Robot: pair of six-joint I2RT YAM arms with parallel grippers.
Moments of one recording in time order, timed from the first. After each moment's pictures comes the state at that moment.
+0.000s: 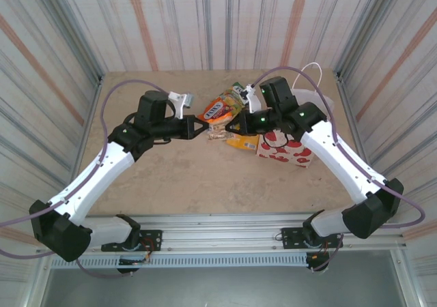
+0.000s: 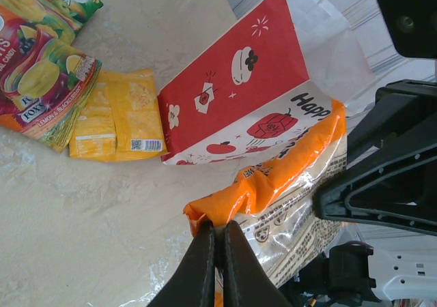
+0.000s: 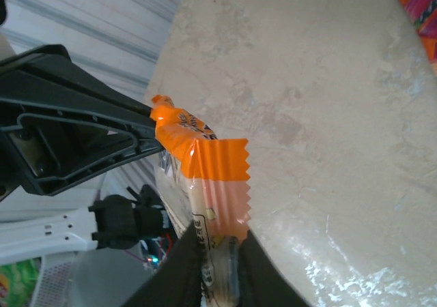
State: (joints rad) left arm -0.54 1.23 1.18 -0.49 0.50 -0.50; right arm 0.58 1.39 1.45 -0.80 -0.55 0.50
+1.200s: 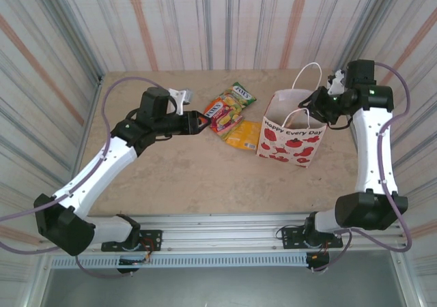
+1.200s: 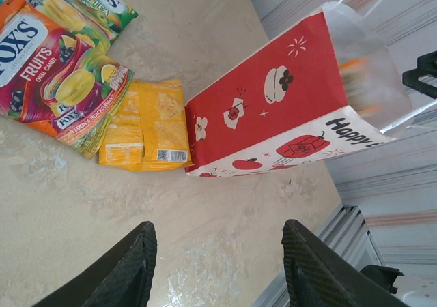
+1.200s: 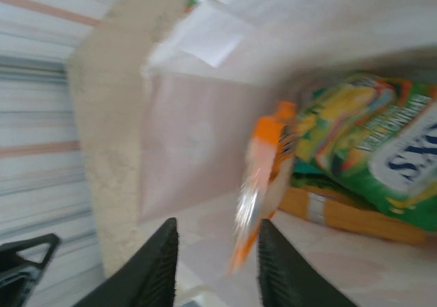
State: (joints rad) left arm -0.52 1.28 1.21 -0.50 0.43 -0.51; right arm -0.12 1.42 1.67 -1.29 -0.51 0.44
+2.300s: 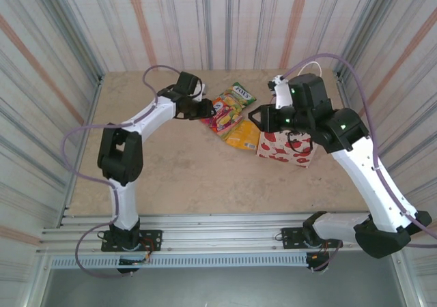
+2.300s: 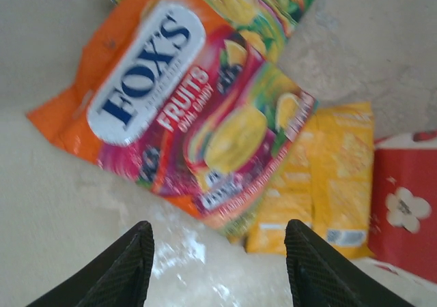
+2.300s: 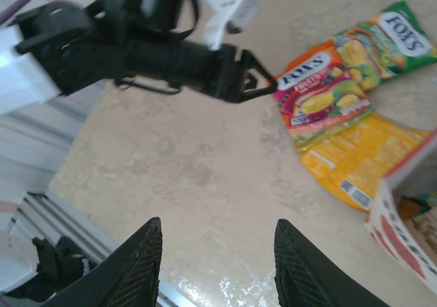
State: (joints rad) left arm -0.43 2.02 1.66 -0.60 0.30 -0.36; right arm 0.60 1.22 1.61 -1.01 -0.18 0.38
